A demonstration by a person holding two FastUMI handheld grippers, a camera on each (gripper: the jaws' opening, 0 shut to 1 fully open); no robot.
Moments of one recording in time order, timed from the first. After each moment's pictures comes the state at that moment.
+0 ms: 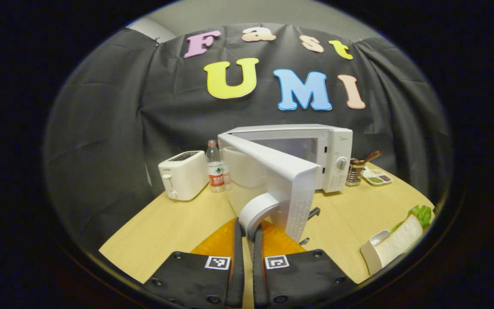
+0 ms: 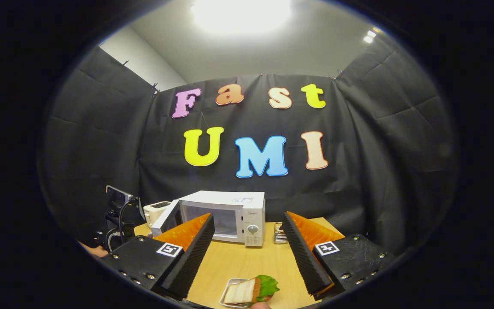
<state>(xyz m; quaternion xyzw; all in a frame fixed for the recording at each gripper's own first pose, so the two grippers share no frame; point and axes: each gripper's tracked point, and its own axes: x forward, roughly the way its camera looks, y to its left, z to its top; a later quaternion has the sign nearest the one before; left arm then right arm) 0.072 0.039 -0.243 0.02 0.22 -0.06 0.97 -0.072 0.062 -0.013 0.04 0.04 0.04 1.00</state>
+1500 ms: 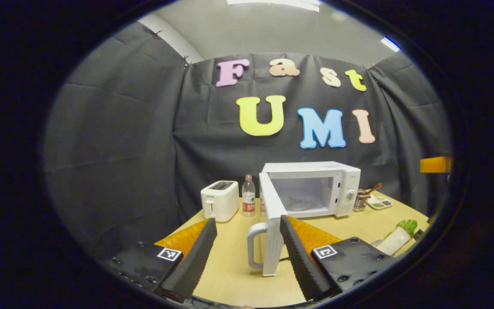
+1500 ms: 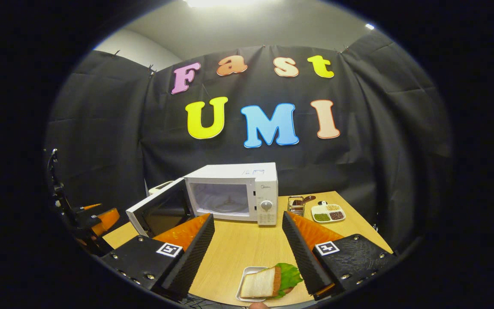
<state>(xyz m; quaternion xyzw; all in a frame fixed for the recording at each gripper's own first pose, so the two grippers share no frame) 0.000 0.135 -0.110 0.00 0.10 -0.01 0.99 -0.038 0.069 -0.082 0.06 0.17 0.07 0.98</state>
